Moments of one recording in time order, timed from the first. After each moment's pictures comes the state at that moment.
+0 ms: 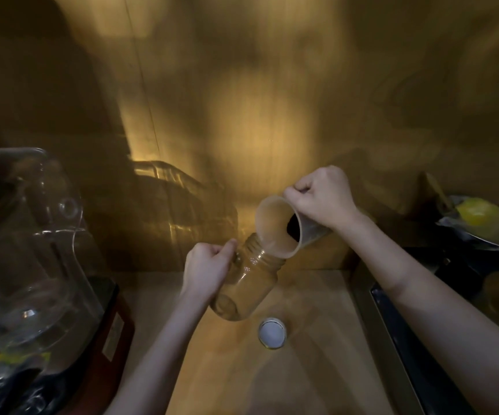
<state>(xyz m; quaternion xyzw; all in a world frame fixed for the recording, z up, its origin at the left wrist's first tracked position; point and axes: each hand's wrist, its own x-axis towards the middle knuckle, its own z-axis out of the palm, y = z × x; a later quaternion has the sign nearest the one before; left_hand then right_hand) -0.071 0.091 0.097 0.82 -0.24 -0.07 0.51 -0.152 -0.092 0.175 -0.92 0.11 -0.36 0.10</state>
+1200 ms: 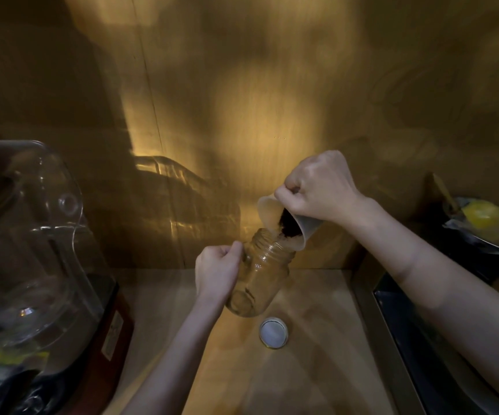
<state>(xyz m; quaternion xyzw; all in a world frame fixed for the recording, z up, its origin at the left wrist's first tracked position) -0.074 0.083 0.083 0.79 -0.22 -0.09 0.57 -0.138 -0.079 0.194 -0.92 -0.04 -0.38 -0.10</state>
